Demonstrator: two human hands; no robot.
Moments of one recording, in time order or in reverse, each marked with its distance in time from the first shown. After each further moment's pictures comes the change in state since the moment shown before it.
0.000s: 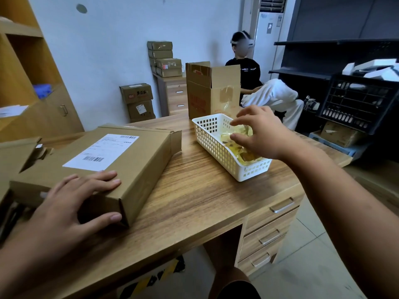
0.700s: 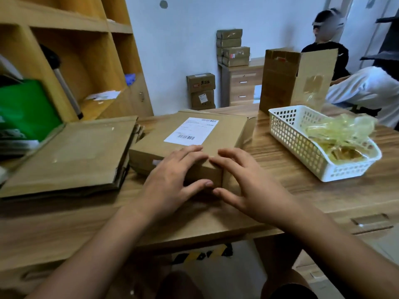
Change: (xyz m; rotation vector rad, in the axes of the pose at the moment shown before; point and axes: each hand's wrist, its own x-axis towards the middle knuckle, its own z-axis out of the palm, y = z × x) left_hand 0.000 0.023 0.004 0.104 0.034 -0.057; right_hand -0.053 -0.147 0.109 0.389 -0.084 -0.512
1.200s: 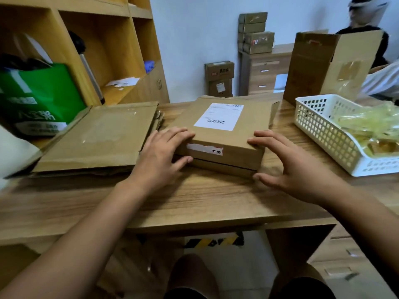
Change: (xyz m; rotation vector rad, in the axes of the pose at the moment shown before) left_hand -0.020 -0.058 -0.024 0.234 0.057 -0.148; right_hand 0.001 0.033 -0.012 0.074 0.005 0.034
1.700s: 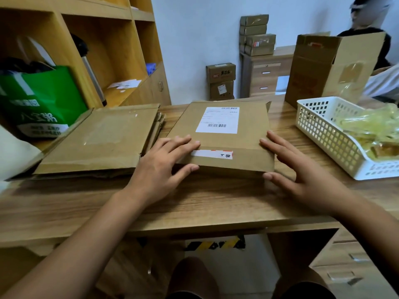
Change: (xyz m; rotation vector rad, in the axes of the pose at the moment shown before) left_hand -0.017 0.005 -0.003 -0.013 0.036 0.068; right_hand -0.017 0.015 0.001 0.217 -0.019 0.017
